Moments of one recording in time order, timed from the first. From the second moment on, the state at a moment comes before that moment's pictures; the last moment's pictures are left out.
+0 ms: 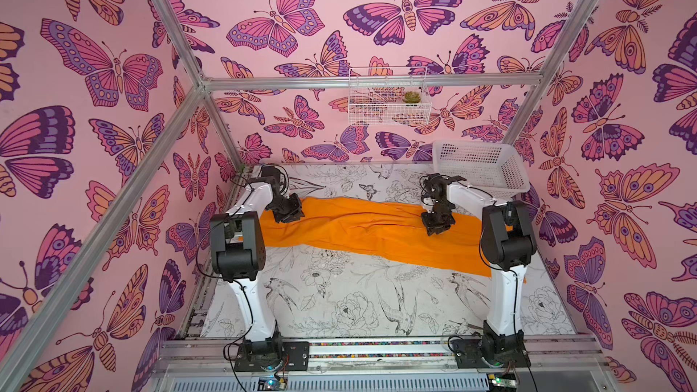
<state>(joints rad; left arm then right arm) 0.07 2.01 1.55 -0.89 0.43 -0.36 0.24 2.13 1.61 -1.07 -0.01 0.04</state>
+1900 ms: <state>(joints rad) 0.38 2.13 1.58 -0.87 0.44 -0.39 -0.02 1.60 1.28 -1.07 0.07 0.34</state>
